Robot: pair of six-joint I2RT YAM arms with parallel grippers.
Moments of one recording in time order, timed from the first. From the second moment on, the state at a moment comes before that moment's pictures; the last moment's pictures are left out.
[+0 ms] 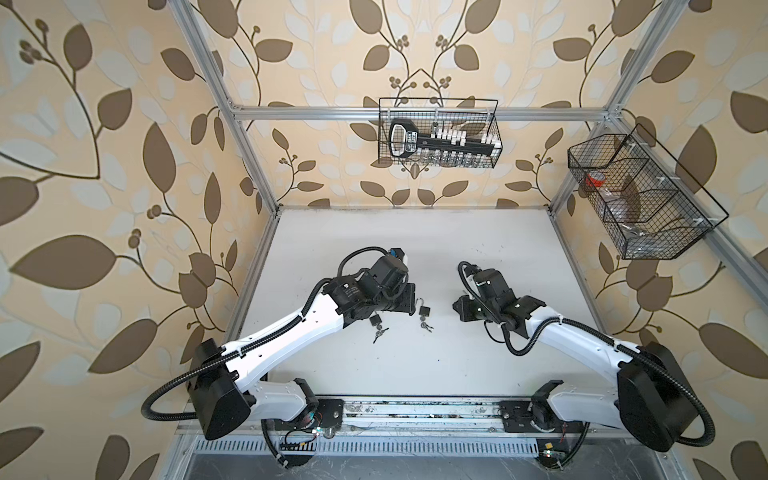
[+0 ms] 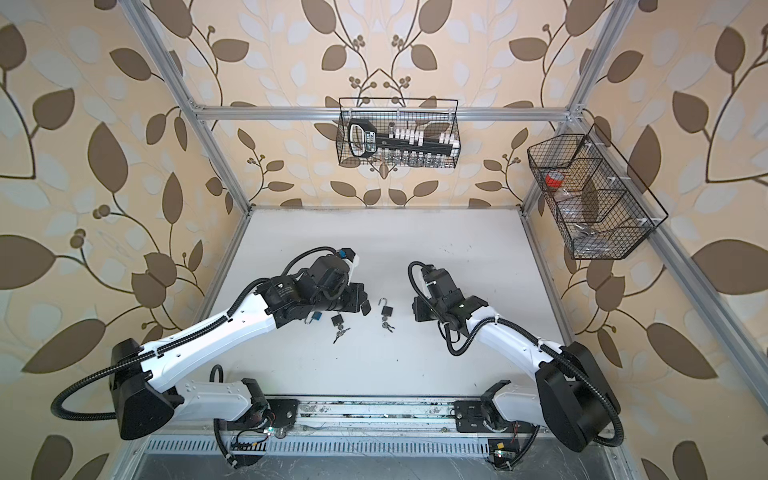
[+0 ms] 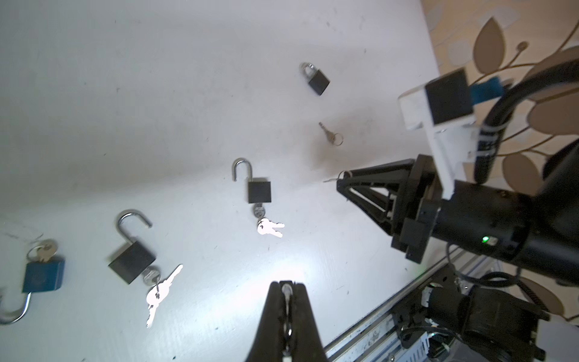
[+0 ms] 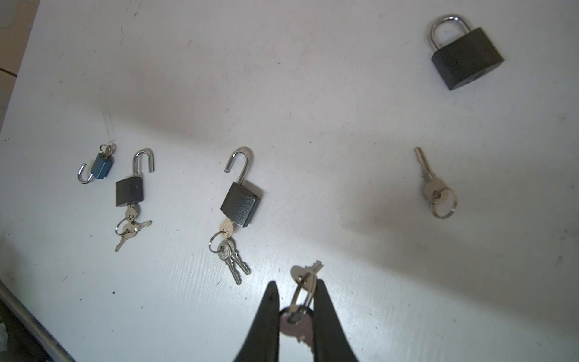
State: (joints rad) left arm -0.83 1.30 1.15 -0.69 0.00 -0.69; right arm 0.51 1.29 0.70 -0.31 -0.08 0.41
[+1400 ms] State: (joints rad) left arm -0.78 1.20 1.09 -0.71 -0.13 -0.80; right arm 0.41 1.75 0.97 -0.35 -0.22 0.27
